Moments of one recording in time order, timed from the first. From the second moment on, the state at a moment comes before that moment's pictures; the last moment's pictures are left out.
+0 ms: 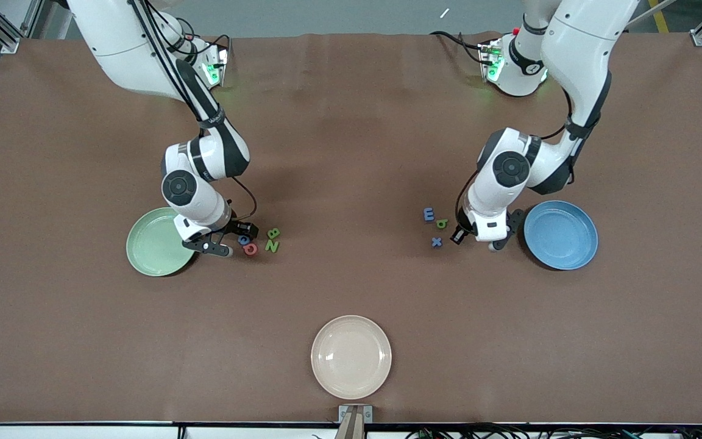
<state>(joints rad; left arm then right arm) -0.24 0.43 -0.15 -2.15 0.08 2.64 -1.29 0.42 0.49 -0.06 -2.14 0.14 2.60 0.47</state>
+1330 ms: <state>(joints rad) 0.17 0.30 -0.15 -2.31 0.19 2.51 -0.23 0.42 0.50 -0.06 -2.10 0.14 2.59 0.48</state>
